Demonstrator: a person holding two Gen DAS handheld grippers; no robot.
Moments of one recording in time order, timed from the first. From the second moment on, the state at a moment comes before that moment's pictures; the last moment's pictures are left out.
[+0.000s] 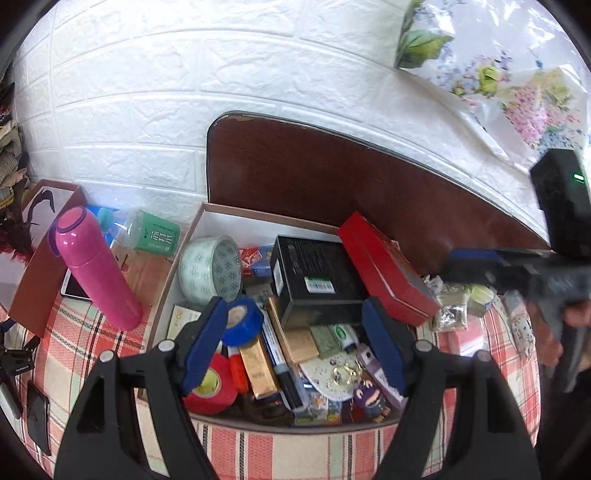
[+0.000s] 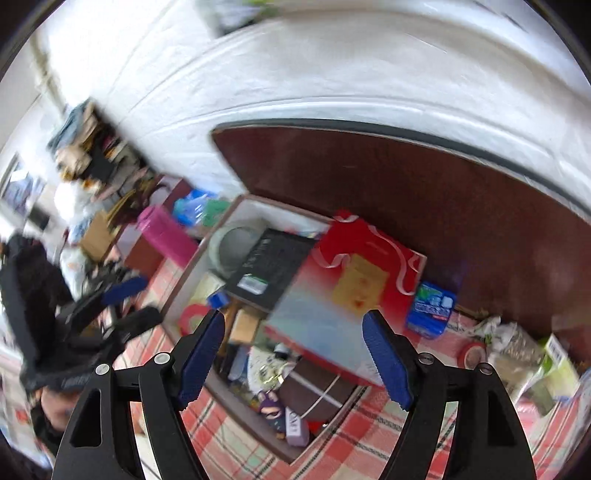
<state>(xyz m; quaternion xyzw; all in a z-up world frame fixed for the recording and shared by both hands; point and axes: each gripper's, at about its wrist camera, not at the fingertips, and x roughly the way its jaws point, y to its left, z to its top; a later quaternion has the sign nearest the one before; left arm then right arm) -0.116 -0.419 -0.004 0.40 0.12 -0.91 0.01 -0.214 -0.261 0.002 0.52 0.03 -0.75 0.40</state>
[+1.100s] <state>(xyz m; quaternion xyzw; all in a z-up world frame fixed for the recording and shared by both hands) -0.039 -0.321 -0.022 0.42 0.11 -0.90 -0.01 -0.182 -0.169 -0.043 0.53 -0.09 -0.71 0.45</state>
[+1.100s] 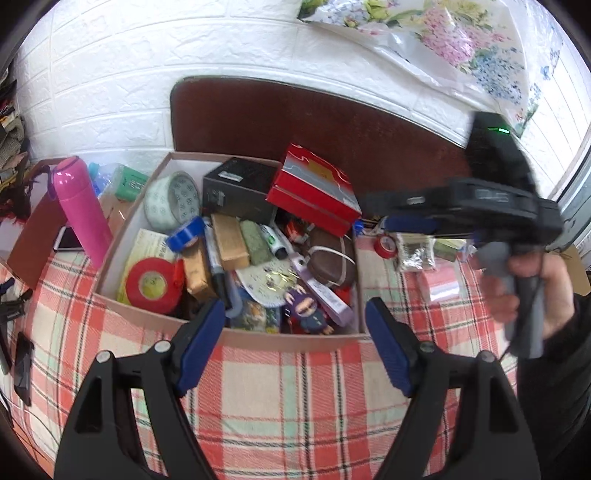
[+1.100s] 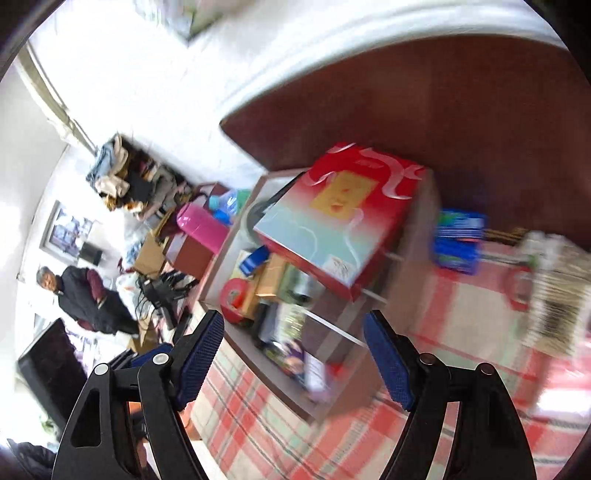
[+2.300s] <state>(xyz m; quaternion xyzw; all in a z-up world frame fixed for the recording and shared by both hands) -0.081 -0.154 -0.141 0.47 0.12 -0.86 -0.17 -0.229 -0.026 -0.189 0.52 0.05 -0.82 0.25</state>
